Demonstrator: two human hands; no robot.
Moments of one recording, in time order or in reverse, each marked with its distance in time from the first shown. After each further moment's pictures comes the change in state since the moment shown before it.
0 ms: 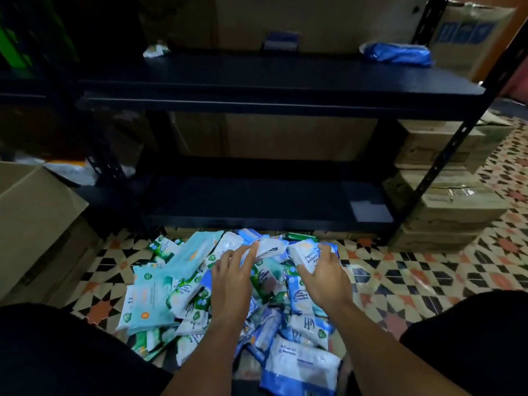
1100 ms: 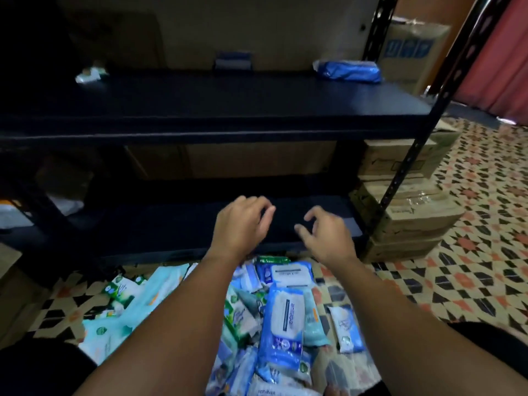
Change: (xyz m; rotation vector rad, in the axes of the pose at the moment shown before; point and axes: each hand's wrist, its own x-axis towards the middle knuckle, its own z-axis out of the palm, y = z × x) left_hand 0.185 0.090 -0.048 -0.221 0.288 0.423; right_hand 0.107 0.000 -0.111 0.080 0.292 -0.218
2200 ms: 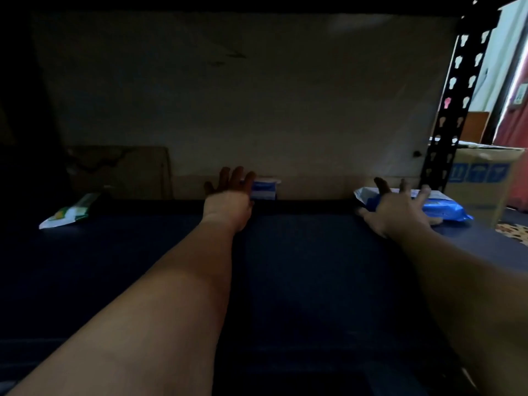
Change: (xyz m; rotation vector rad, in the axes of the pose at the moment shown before) left_hand 0.386 -0.186 0.031 0.434 -0.240 -0.191; right_hand 0.414 -0.043 -0.090 -0.291 0.117 0.220
